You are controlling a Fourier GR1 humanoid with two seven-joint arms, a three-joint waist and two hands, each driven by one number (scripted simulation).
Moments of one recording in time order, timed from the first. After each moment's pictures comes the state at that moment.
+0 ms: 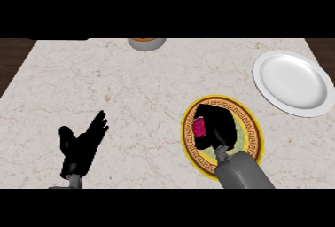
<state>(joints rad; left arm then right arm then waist) 0.03 0.10 -0.08 -1.44 0.10 0.04 0.22 -0.31 -0.03 0.41 -1.33 1.05 -0.09 0.57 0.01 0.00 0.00</state>
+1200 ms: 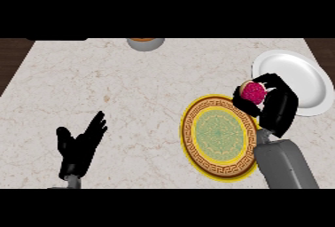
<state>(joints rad) 0.04 0.10 -0.06 -1.44 0.10 0.02 0.21 -0.32 -0.14 0.10 -1.42 0.88 -0.76 0.49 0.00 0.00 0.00</state>
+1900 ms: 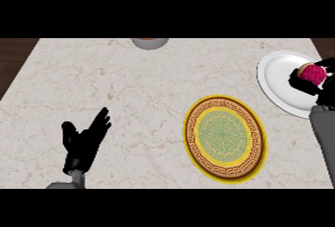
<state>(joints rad) 0.00 0.08 -0.07 -1.44 0.09 0.03 0.24 -0.57 -0.40 -0.26 -0.82 0.45 -0.83 -0.09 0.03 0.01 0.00</state>
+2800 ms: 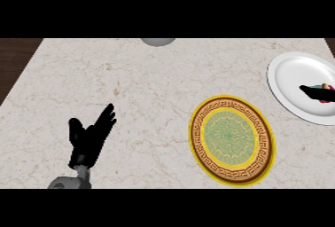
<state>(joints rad) -0.04 0.07 -0.09 -1.41 0.08 0.01 0.22 -0.75 -0.58 -0.39 -0.27 0.36 -0.50 -0.29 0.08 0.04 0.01</state>
